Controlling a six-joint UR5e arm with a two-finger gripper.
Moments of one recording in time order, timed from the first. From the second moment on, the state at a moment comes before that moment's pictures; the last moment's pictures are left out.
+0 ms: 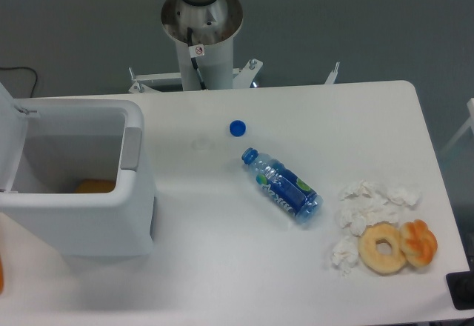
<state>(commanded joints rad) 1.94 -1.62 -1.47 -0.92 0.70 0.21</state>
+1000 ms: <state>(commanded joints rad) 1.91 -1.66 -1.49 -0.93 0.71 0.21</state>
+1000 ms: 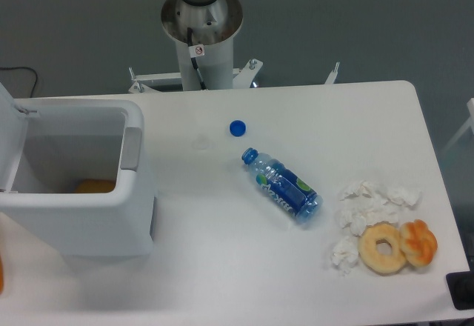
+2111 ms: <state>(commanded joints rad) 2.03 -1.59 -1.57 -0.93 0.85 0.21</state>
